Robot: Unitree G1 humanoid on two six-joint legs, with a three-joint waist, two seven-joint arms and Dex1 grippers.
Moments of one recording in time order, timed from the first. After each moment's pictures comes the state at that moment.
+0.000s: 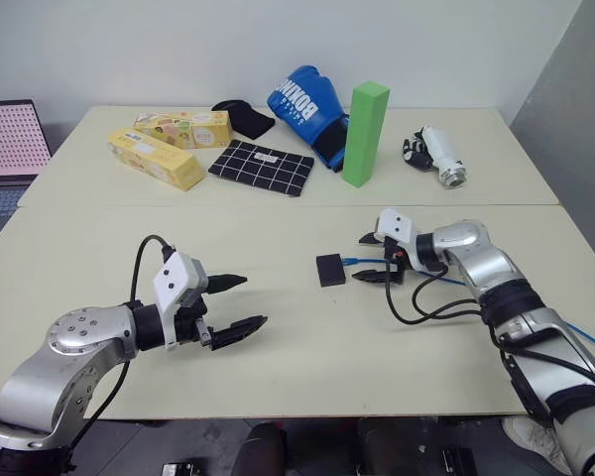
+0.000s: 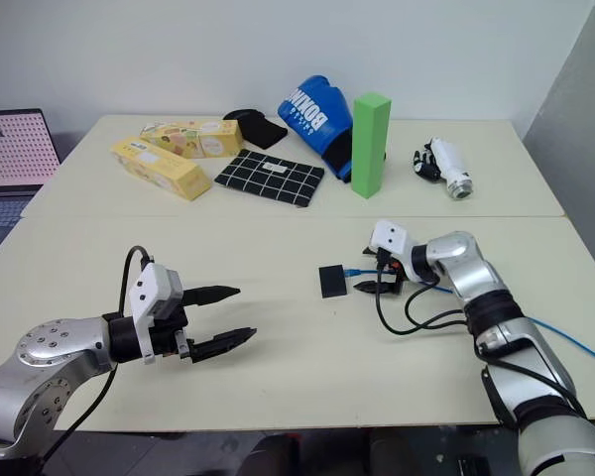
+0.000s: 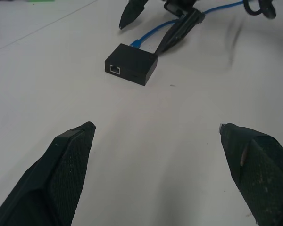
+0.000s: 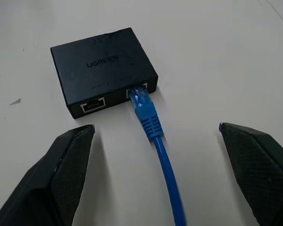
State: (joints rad) left arm 0.00 0.82 0.18 -0.47 -0.57 0.58 -0.91; right arm -0.92 -0.45 0.36 0.78 0.01 0.01 1.15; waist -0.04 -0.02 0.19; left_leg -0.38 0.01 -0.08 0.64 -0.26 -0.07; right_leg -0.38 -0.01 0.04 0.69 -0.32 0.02
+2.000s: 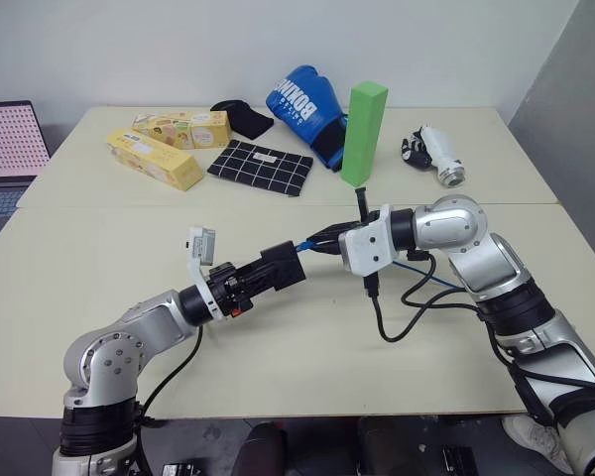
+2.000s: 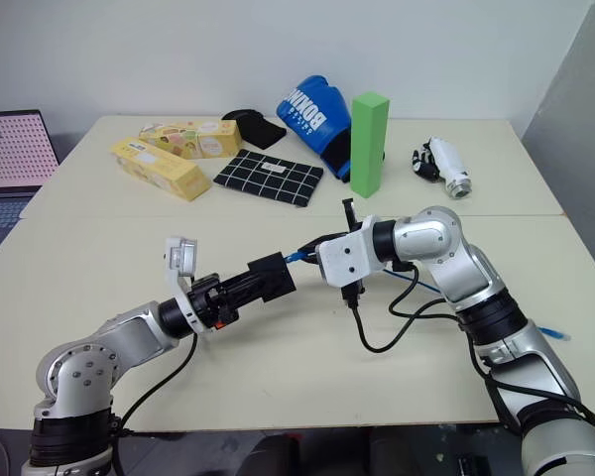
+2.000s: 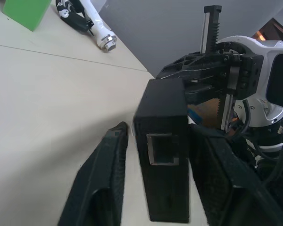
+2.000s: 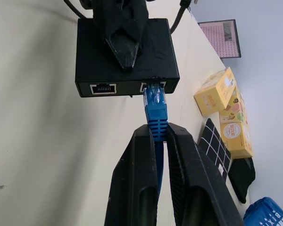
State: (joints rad) left arm -0.22 0.47 0.24 -0.30 -1.10 0.96 -0.61; right arm -0.84 -0.50 0.37 0.09 -0.14 -0.29 1.08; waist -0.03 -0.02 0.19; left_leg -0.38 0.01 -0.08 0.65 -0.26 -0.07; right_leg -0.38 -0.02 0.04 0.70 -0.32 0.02
